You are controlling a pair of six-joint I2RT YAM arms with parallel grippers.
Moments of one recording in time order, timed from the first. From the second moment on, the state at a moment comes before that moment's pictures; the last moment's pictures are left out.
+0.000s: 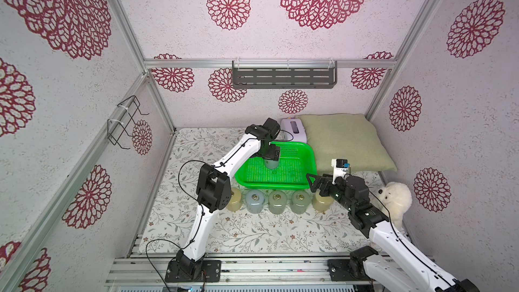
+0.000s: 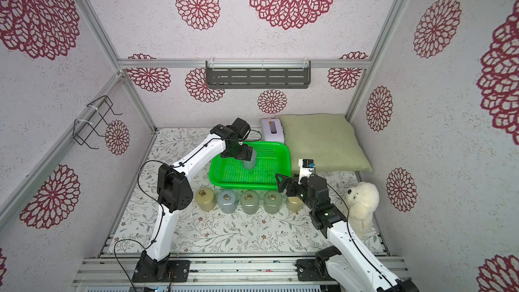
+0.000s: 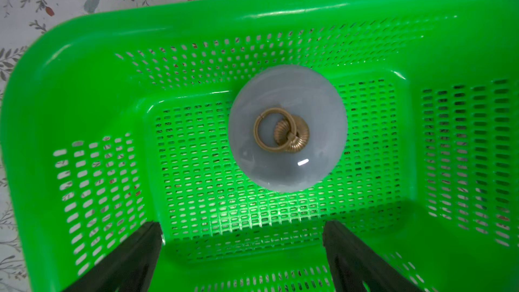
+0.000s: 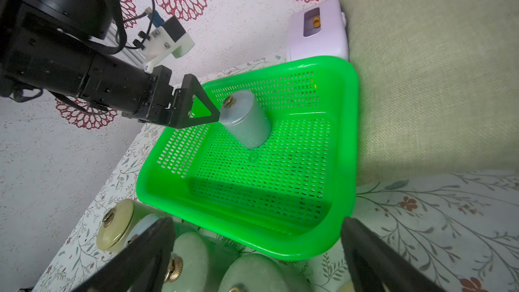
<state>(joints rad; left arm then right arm) -0.58 2.32 2.27 -1.16 -0.12 -0.40 0.38 0.84 0.47 0.04 -0.13 0.47</state>
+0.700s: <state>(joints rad) -0.58 2.41 2.29 -0.99 -0.08 -0.29 0.38 0.89 0.47 0.05 -0.12 0.48</state>
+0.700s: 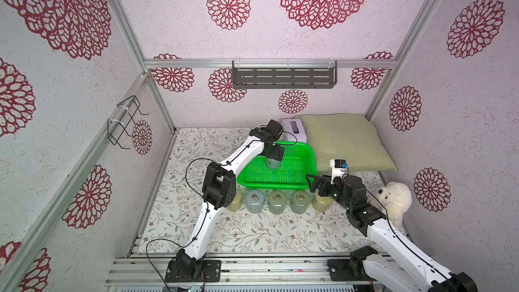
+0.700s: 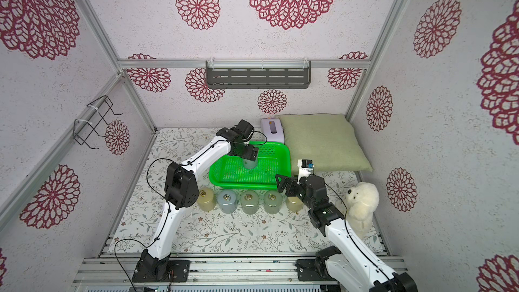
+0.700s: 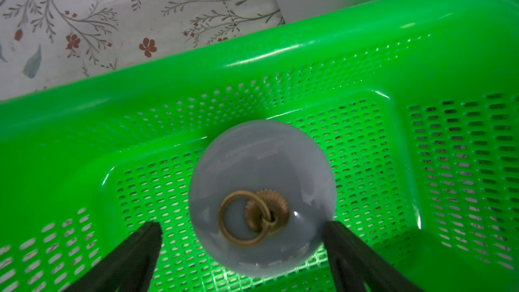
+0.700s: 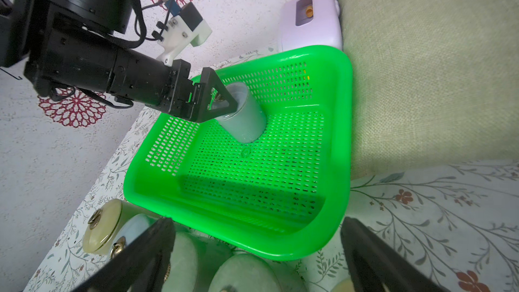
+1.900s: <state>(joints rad) -0.60 2.52 2.31 -0.88 -0.09 -0.20 0.38 0.91 0.47 0.07 -0.12 0.48</state>
